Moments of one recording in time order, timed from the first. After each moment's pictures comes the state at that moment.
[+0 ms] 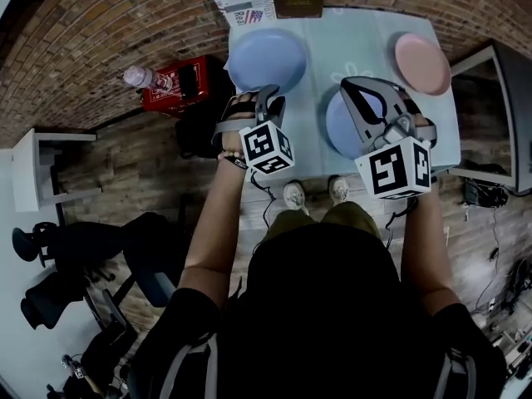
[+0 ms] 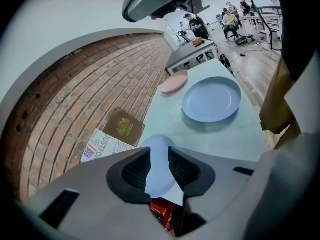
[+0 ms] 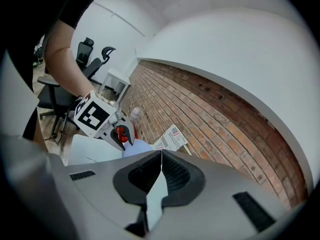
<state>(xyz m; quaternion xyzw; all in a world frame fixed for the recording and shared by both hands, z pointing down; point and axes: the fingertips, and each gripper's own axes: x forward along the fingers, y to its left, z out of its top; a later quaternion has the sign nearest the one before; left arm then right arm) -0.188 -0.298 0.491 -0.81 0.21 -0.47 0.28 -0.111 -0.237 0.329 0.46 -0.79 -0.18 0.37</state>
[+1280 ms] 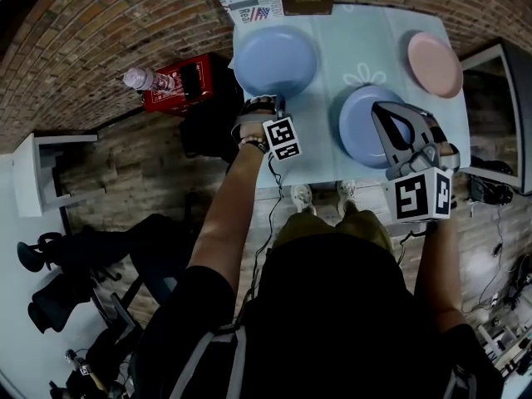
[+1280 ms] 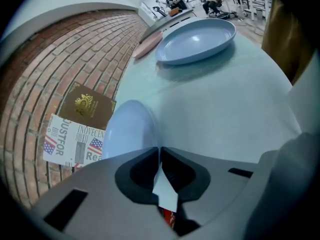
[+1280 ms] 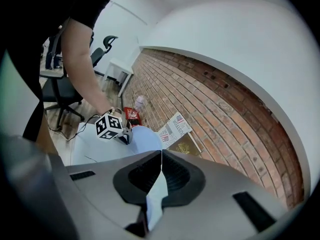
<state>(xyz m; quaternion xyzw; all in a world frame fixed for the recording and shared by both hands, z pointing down) -0.207 -0.347 0.650 -0.75 0.14 -0.58 0.30 -0.091 -0.231 0.362 0.46 -0.76 -0.15 0.43</state>
